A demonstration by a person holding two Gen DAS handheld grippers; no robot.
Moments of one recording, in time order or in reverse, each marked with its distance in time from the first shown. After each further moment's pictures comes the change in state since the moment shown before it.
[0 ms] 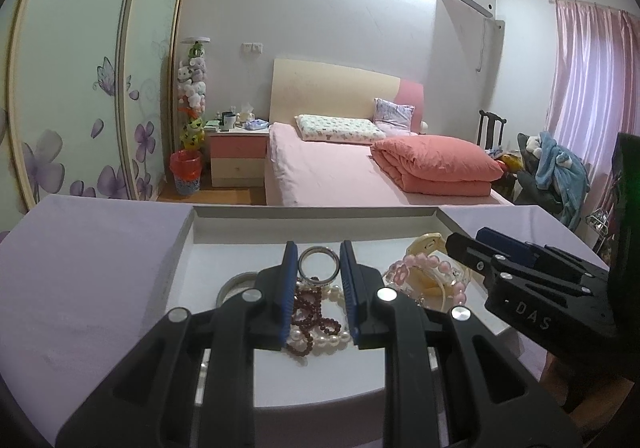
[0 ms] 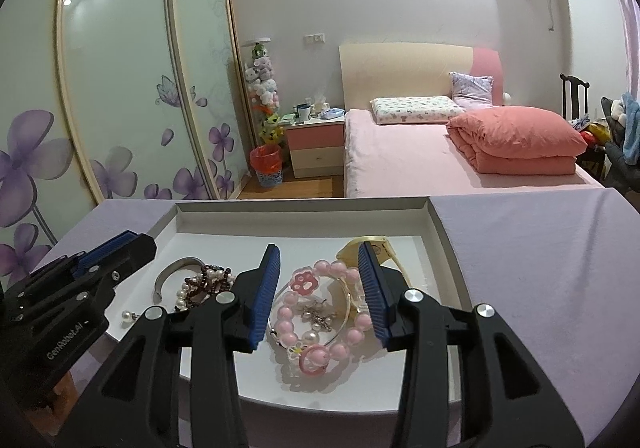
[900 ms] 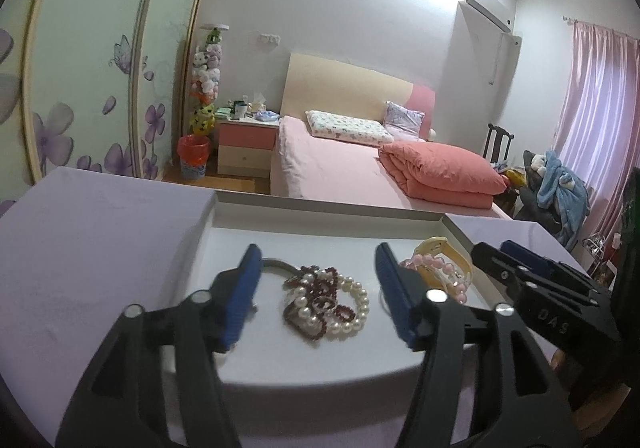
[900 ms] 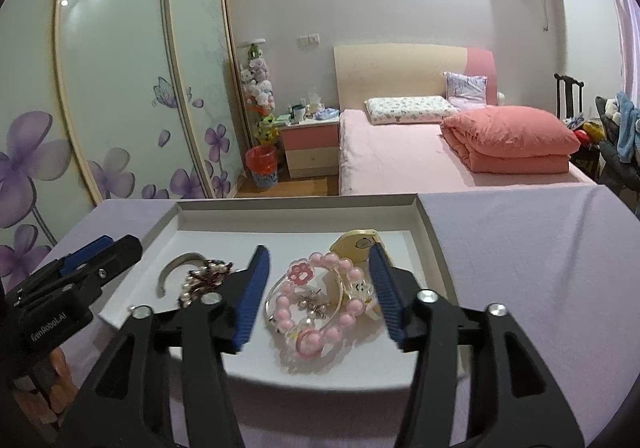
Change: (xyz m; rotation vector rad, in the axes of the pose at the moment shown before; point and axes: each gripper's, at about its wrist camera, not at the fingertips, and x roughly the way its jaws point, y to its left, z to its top) left arm -0.026 0.028 0.002 -0.097 -0.003 0.009; right arm -0.025 -0.001 -0.005 0.001 -0.011 -0.013
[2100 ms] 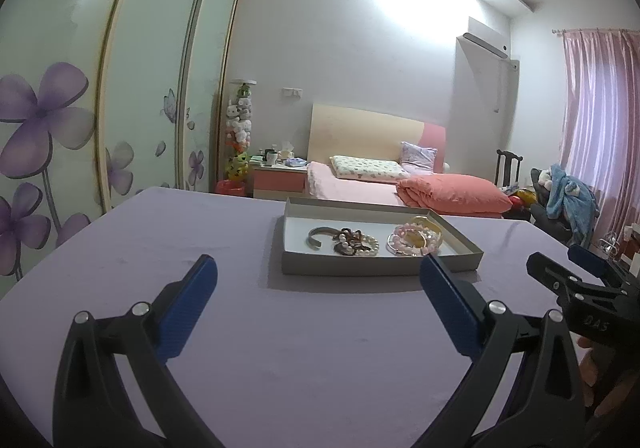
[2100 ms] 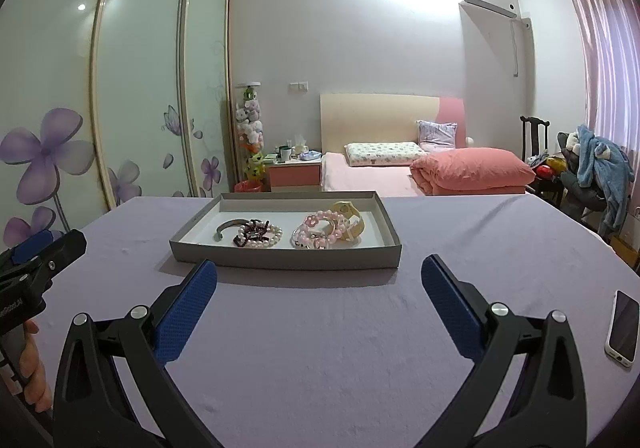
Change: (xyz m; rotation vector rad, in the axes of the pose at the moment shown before) left arm -0.210 0.009 -0.082 0.048 -0.179 0.099; right arm -0.161 0.039 -0.079 -0.043 -0.175 -0.094
